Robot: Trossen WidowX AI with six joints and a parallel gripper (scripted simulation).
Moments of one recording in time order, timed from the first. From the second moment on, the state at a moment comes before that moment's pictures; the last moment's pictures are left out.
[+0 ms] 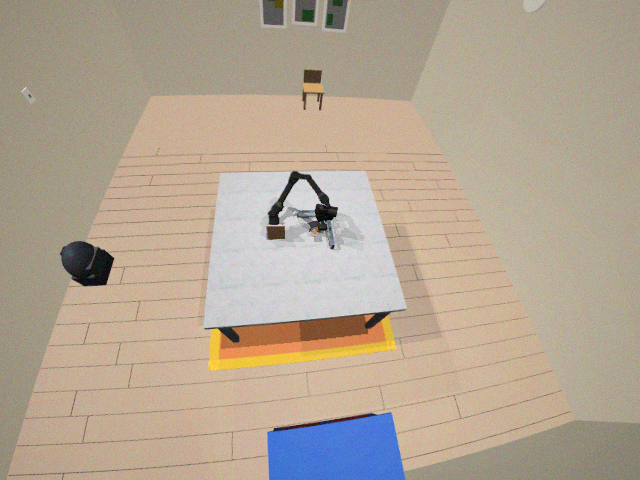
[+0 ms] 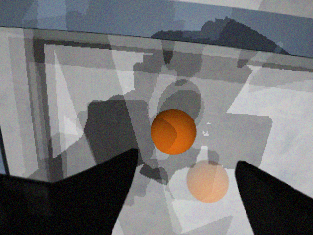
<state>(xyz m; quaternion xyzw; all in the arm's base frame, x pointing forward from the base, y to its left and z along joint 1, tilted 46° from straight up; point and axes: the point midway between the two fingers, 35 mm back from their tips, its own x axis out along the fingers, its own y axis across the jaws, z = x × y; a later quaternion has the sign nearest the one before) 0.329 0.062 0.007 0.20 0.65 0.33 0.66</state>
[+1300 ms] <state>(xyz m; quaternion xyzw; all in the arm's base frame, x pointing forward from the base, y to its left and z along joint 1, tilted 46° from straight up) 0.325 0.104 -0.025 0.21 0.65 0.33 0.65</state>
